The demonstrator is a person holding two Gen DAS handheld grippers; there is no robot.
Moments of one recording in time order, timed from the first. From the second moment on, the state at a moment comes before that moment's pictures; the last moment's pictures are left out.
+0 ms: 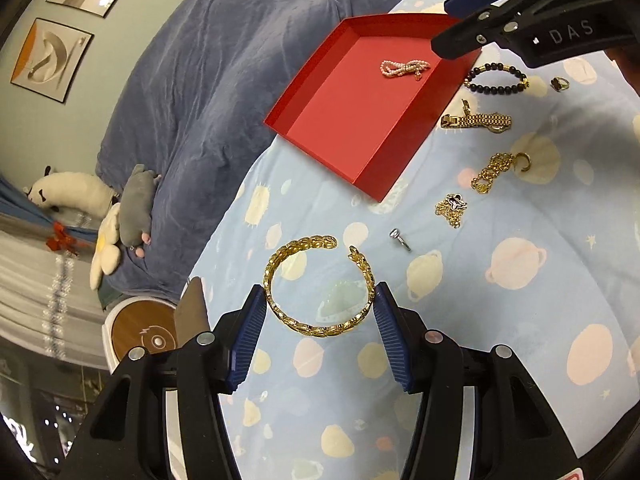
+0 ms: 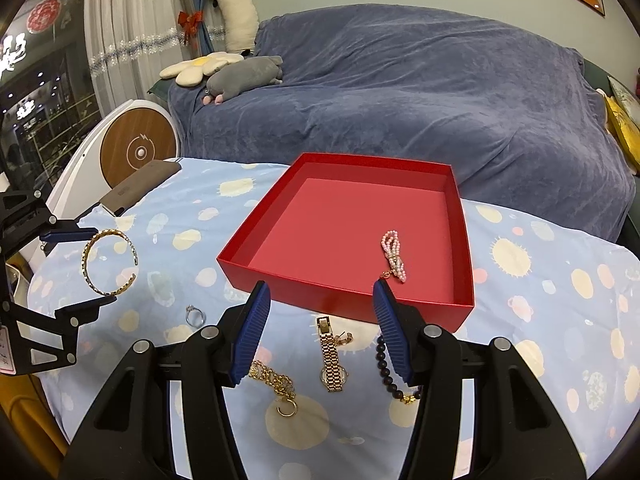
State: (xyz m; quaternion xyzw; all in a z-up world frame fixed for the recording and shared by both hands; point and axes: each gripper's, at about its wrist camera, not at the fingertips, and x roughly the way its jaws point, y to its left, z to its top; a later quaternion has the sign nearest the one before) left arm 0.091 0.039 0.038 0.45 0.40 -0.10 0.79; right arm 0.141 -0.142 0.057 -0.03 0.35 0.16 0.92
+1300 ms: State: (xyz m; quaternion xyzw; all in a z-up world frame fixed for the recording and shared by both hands) left arm 0.201 0.048 0.056 0.05 0.41 -0.06 0.91; right arm 0.156 -0.159 0.046 0.00 0.38 0.12 0.92
